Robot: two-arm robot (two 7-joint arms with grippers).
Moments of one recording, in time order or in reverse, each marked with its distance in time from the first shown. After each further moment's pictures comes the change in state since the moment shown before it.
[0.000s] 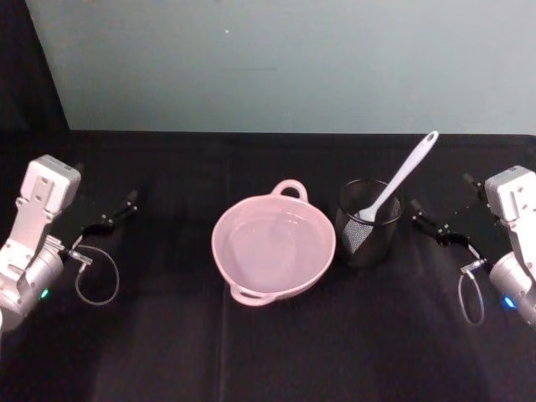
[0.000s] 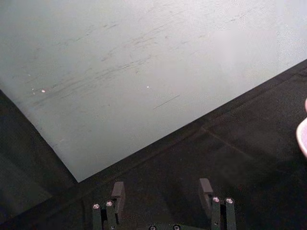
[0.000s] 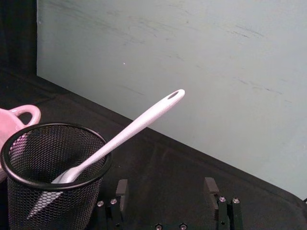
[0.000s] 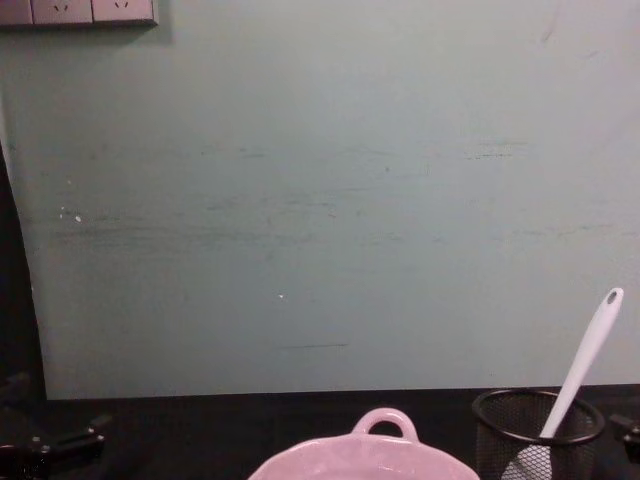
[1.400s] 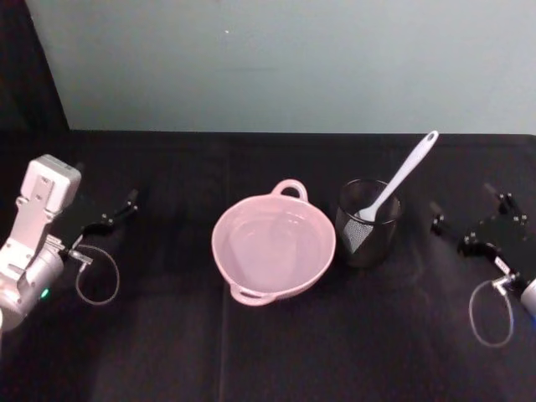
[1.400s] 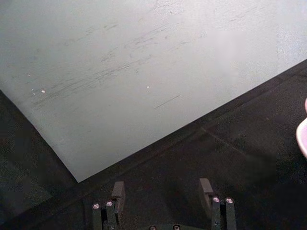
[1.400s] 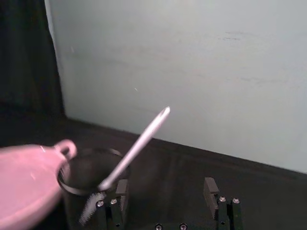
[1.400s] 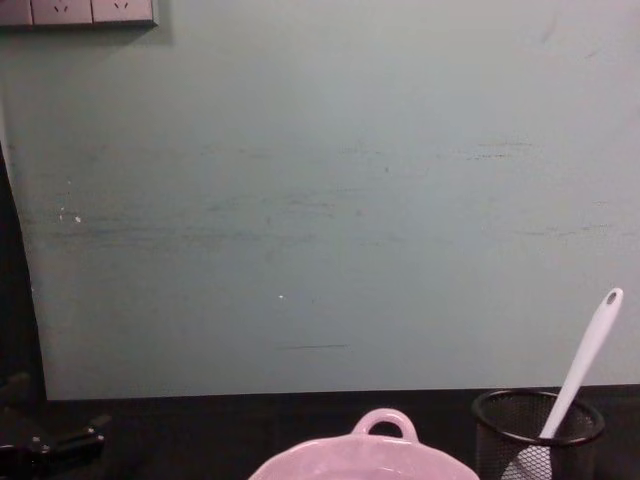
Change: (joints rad) left arm 0.000 0.000 0.000 0.000 0.000 0.000 0.000; right arm -0.203 0.040 0.162 -0.185 0.215 -0.038 0.108
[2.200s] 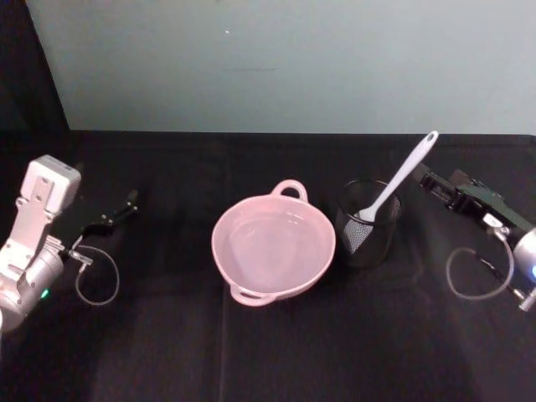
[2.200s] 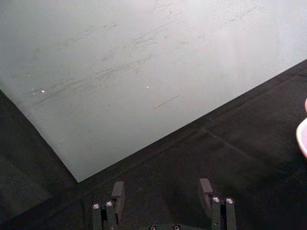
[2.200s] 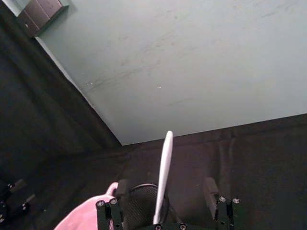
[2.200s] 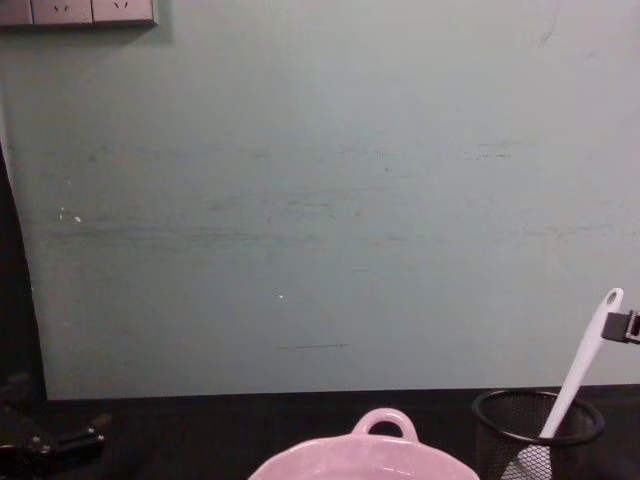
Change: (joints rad) left arm 0.000 0.000 0.000 0.000 0.000 0.000 0.000; right arm 0.102 -0.106 0.109 0.003 0.464 0.364 0.146
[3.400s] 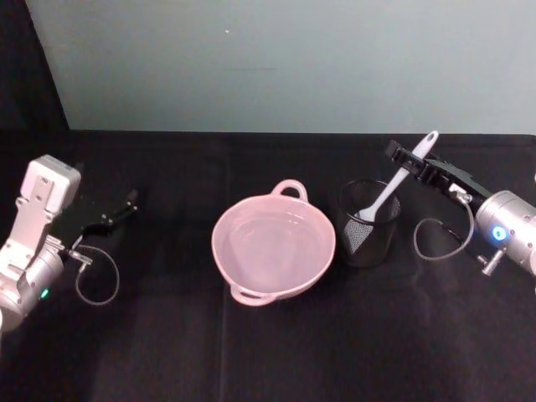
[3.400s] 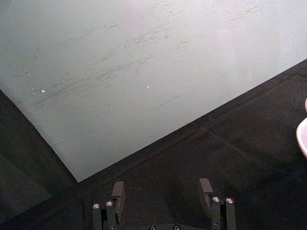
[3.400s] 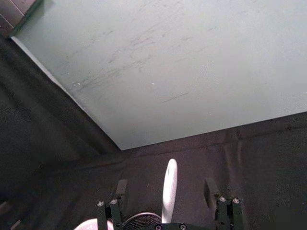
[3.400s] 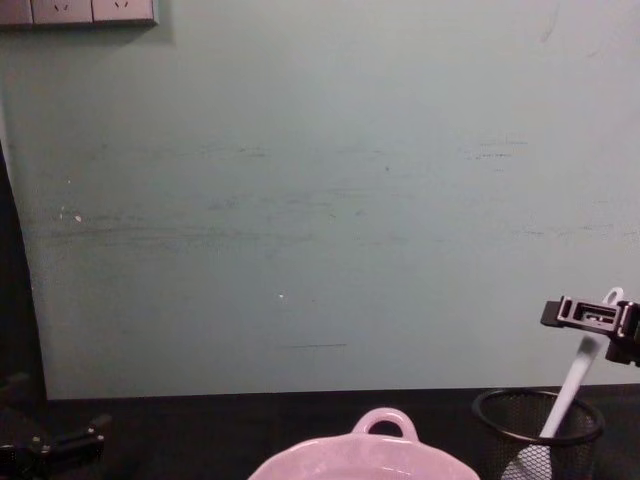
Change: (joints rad) left arm 0.000 0.000 0.000 0.000 0.000 0.000 0.000; right arm 0.191 -0.054 -0.123 0.128 0.060 0.052 -0.119
